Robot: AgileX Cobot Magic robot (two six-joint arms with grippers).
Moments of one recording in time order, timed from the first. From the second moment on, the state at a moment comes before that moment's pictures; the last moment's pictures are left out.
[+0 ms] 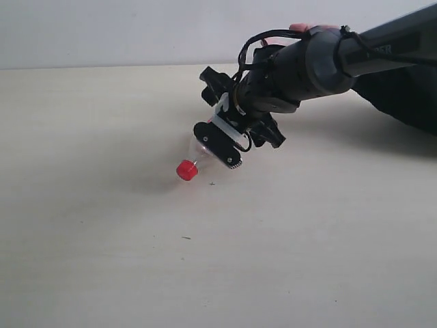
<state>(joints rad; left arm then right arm) -0.05 0.01 0.00 0.14 0.13 -0.37 0.60 2.14 -1.36 -0.85 0.31 -1.08</state>
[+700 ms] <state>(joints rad) -0.05 0.01 0.00 0.14 0.13 -0.37 0.60 2.18 -1.36 -0.87 0.25 -1.08</state>
